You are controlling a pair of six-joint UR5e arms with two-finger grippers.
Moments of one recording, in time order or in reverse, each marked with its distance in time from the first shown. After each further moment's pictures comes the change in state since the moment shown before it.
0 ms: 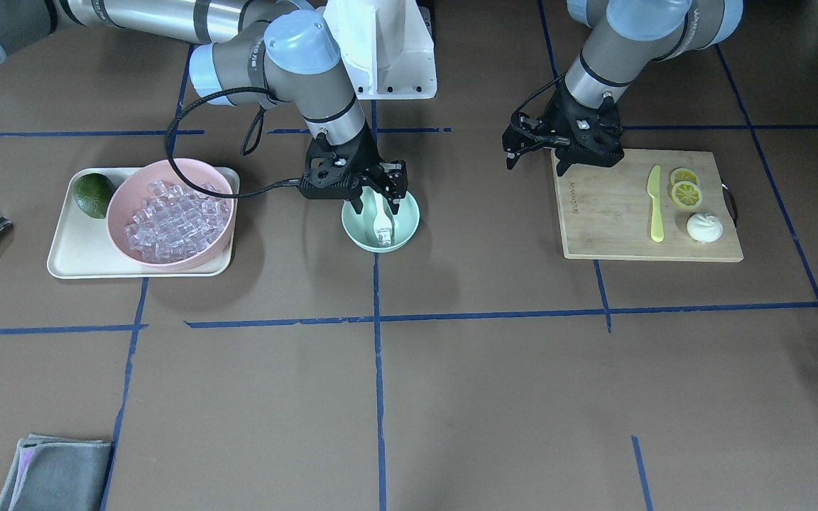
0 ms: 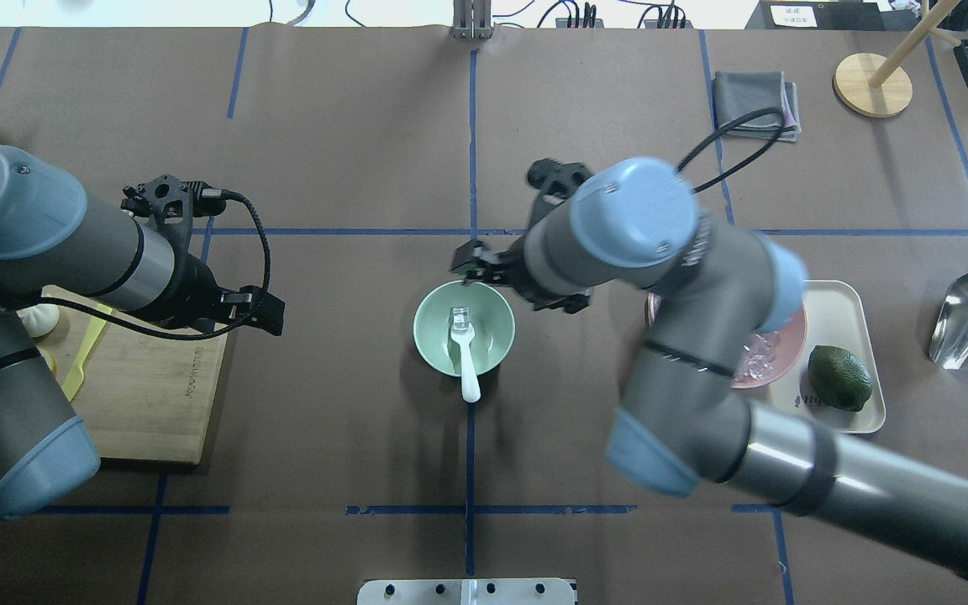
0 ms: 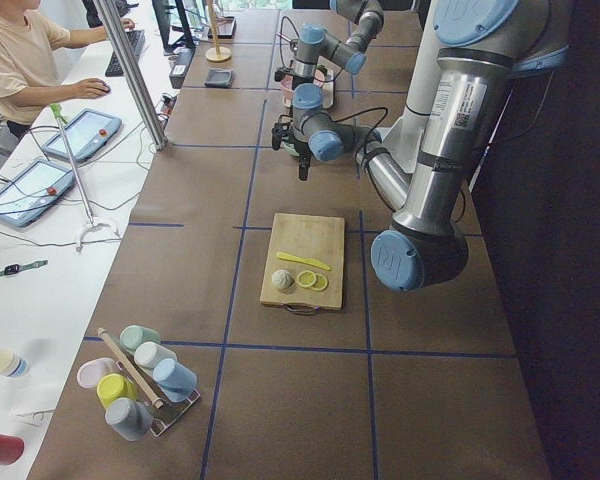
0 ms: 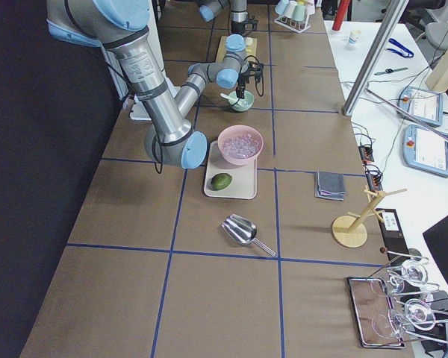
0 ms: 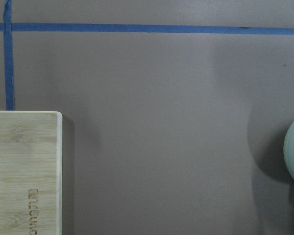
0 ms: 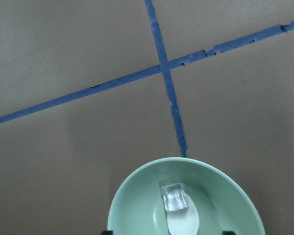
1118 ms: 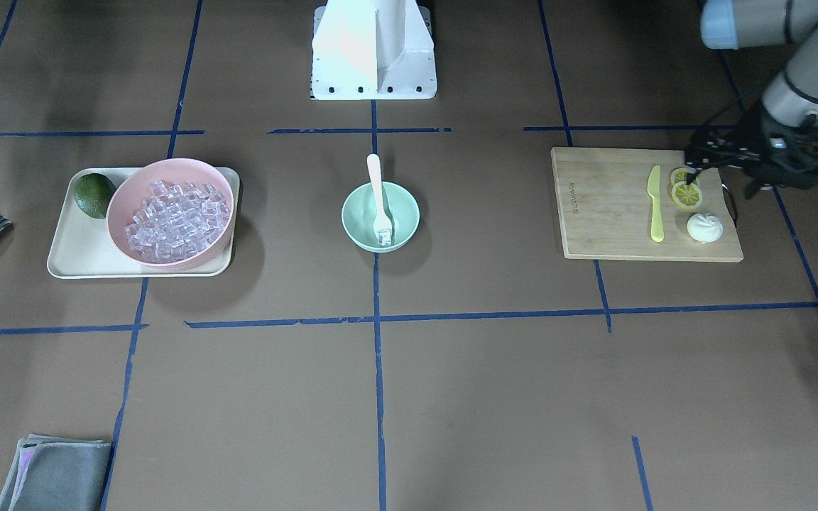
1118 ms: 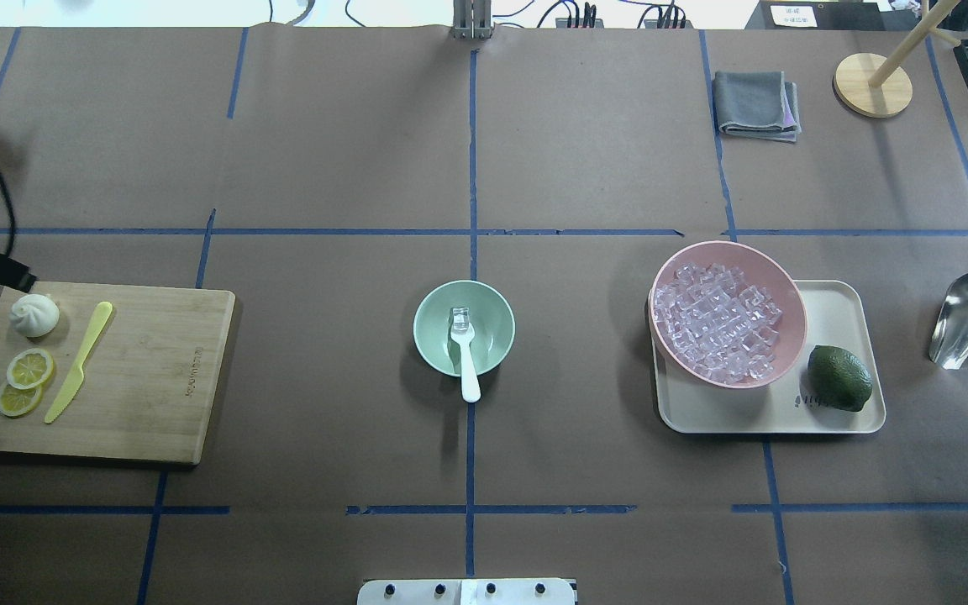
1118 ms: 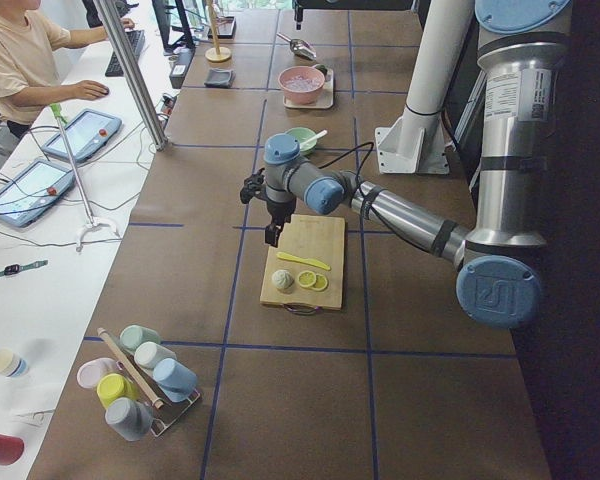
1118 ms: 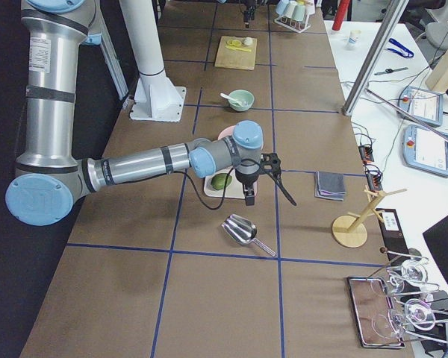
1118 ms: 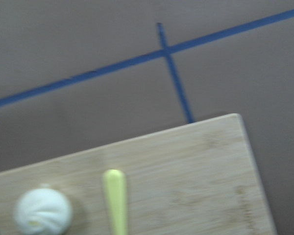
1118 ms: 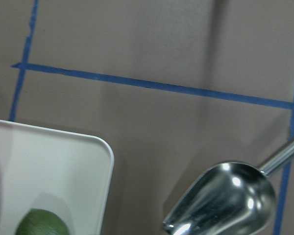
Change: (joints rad) left arm -0.444 0.301 0.089 0.008 -0.133 0.795; right arm 0.735 -0.713 0.043 -0.051 0.418 -1.302
